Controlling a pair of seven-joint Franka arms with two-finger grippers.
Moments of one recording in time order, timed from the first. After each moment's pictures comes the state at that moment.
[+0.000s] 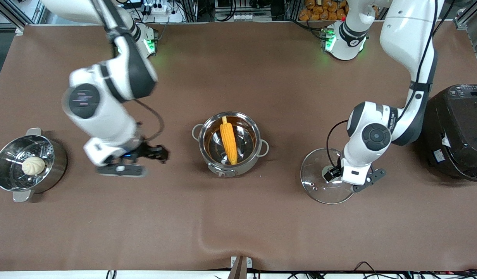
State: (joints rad) left arm -0.24 0.50 -0.02 -1.74 0.13 2.29 -0.85; right arm 0.34 0.39 -0.06 -1.45 0.01 1.91 0.39
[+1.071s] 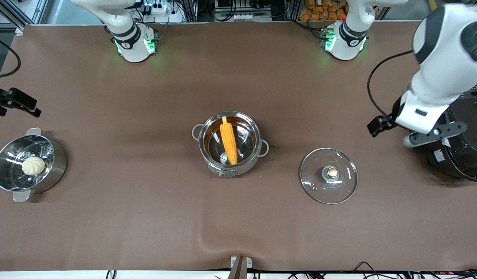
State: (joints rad) left arm -0.18 0.07 -0.02 -1.64 0.07 1.73 -0.40; right arm -0.01 -0.02 -0.07 -1.60 0.01 1.63 -0.03
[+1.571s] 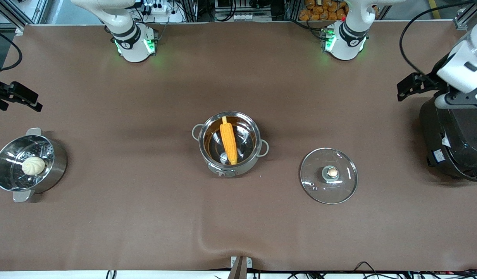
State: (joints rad) left arm -0.05 -0.01 -0.07 -1.52 0.03 1.48 -0.04; right arm -0.01 -0.04 -0.07 -1.62 0.01 1.64 -0.02
